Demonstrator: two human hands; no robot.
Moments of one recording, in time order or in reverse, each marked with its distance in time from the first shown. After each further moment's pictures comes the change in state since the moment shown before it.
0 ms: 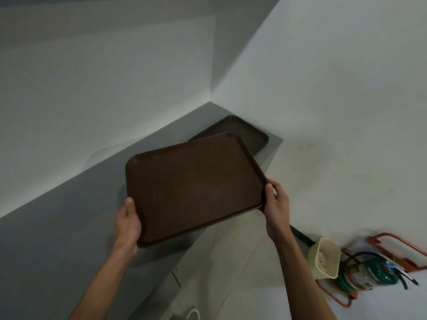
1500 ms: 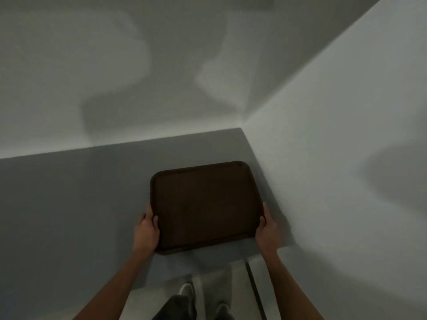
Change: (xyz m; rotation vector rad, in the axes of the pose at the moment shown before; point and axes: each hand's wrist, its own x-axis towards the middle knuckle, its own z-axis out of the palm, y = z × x) left_hand 0.171 -0.004 0.436 0.621 0.393 -0.031; right_hand 0.600 0.155 0.024 -0.647 -0.488 -0.279
